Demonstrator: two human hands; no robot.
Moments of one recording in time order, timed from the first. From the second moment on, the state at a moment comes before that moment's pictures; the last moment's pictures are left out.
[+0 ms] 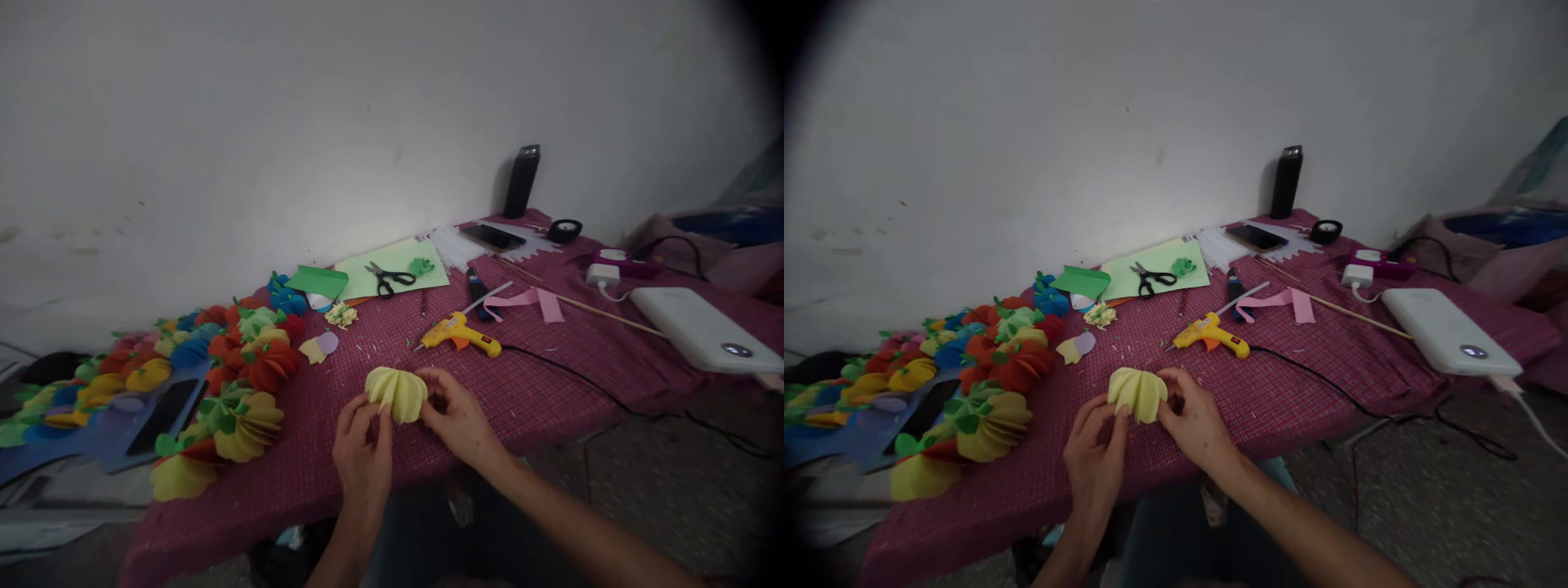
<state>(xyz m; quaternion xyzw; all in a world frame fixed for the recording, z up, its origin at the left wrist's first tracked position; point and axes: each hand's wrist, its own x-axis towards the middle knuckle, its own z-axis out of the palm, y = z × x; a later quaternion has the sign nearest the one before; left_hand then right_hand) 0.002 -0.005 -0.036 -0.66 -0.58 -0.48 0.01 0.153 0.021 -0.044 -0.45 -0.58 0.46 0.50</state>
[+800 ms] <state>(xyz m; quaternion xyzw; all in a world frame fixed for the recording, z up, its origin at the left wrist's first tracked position) 0.003 -0.004 -0.032 -0.65 -0.58 -0.48 -0.04 0.152 0.021 -0.041 -0.45 -0.58 0.45 0.51</state>
